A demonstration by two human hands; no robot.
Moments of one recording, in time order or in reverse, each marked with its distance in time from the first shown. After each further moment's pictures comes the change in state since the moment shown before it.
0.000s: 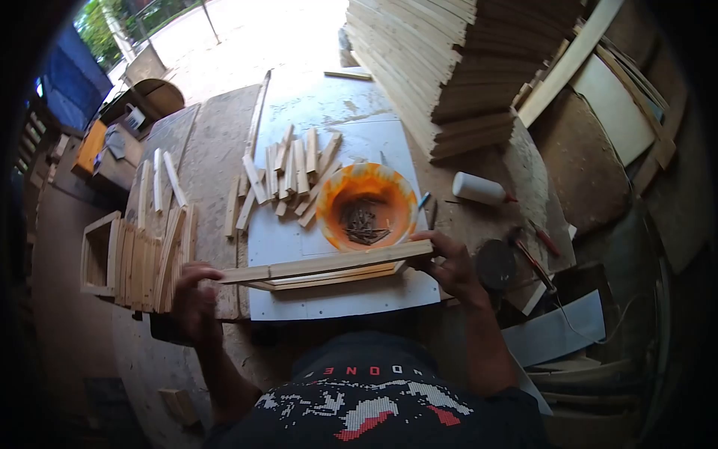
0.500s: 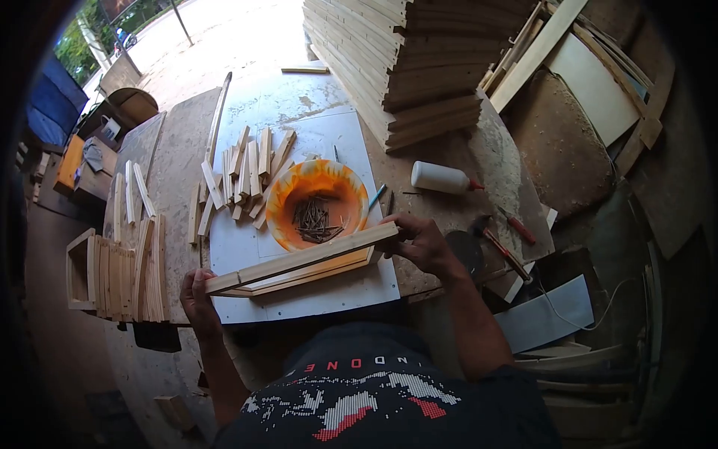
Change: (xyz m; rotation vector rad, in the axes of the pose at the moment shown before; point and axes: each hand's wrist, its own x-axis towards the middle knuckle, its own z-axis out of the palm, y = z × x) left_hand -0.047 -0.062 0.069 -0.250 0.177 -0.549; right_hand 0.013 0.030 -0.059 0.232 -0.136 0.099
